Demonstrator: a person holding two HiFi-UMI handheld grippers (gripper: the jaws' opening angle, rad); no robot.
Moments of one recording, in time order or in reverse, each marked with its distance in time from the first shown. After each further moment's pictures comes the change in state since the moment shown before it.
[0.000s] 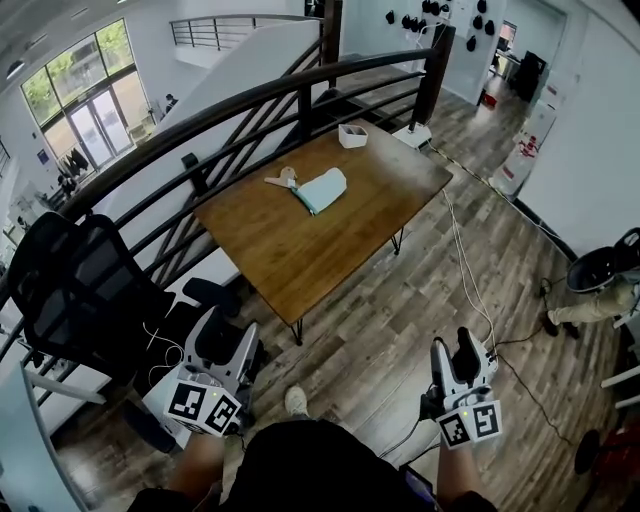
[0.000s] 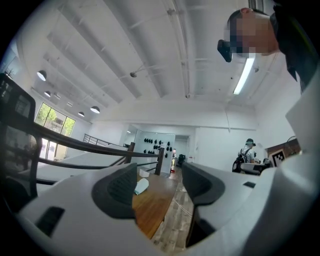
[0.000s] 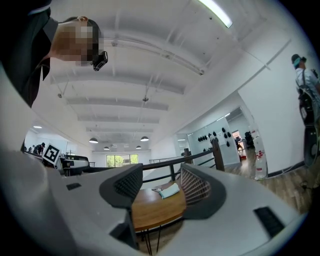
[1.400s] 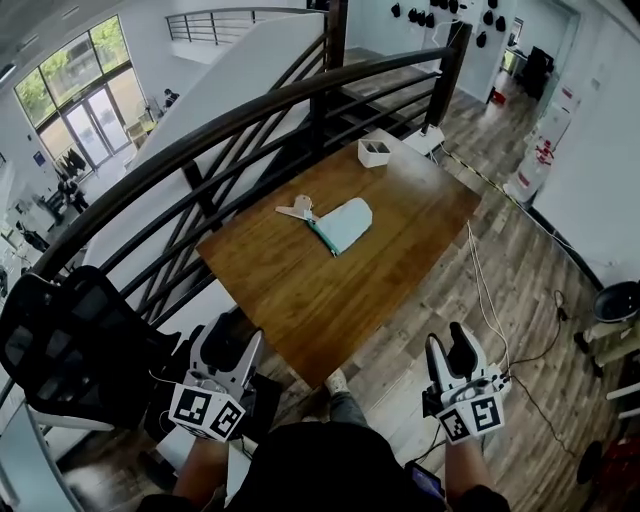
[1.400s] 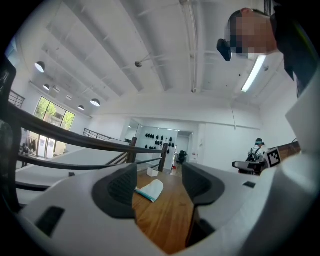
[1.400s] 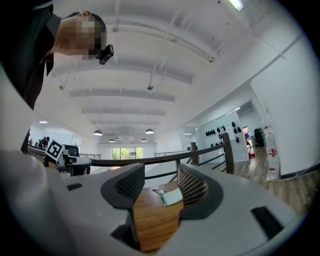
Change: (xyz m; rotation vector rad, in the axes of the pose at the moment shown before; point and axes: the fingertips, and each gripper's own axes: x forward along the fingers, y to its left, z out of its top) left arm 0.147 0.139 -0.018 -0.026 0.058 -0.007; right arm 0.220 0.003 -0.048 -0.044 0.085 0.073
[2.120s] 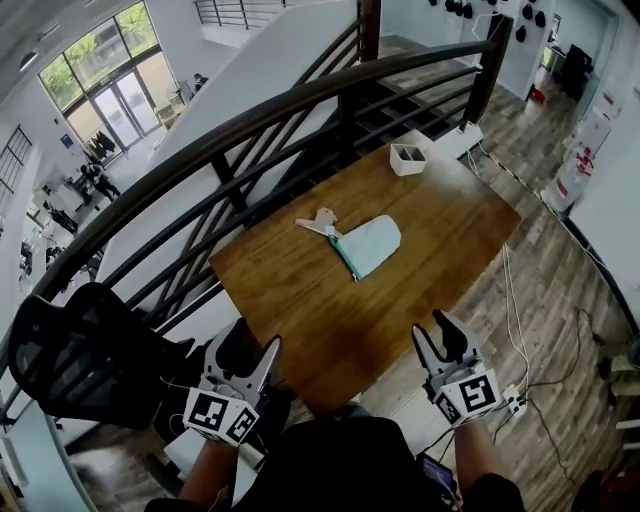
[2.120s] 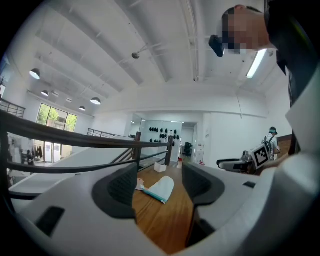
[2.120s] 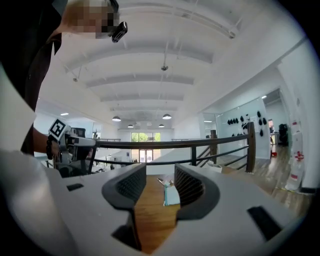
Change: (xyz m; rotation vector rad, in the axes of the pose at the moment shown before) left arm 0.085 0.029 -0.016 0.061 0.083 0.060; right arm 0.155 -0.024 -0.056 -0.116 0.185 0.231
